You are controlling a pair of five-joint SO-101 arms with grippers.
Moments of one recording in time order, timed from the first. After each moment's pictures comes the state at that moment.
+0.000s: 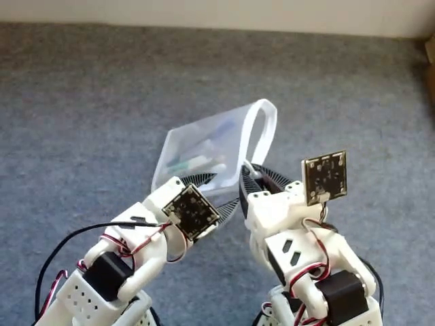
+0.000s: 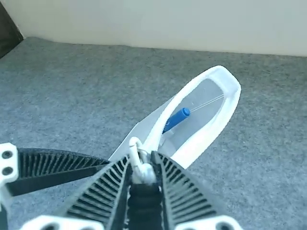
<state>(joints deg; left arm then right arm) 33.0 -80.7 69.2 44.5 -11.6 -25.3 -82.9 51.2 61.7 -7.8</state>
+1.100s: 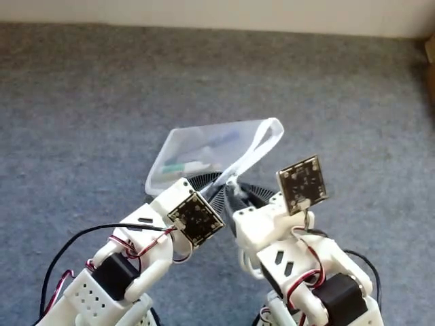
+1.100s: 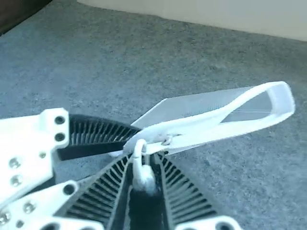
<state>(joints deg) 33.5 -80.9 74.7 35.5 -11.6 -31.7 -83.0 50.2 66.6 -6.1</state>
